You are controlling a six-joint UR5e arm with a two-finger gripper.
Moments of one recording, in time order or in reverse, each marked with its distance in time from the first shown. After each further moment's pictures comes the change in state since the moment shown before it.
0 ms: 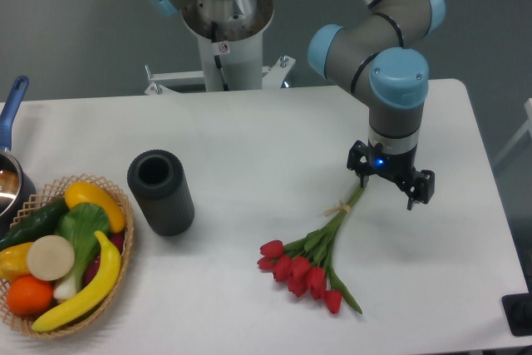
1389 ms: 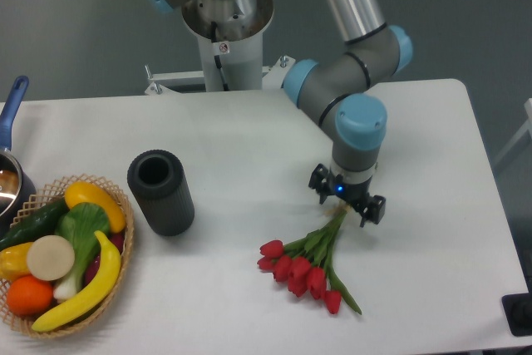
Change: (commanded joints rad) arm -0.083 -0.130 -0.097 0.107 -0.034 -0.106
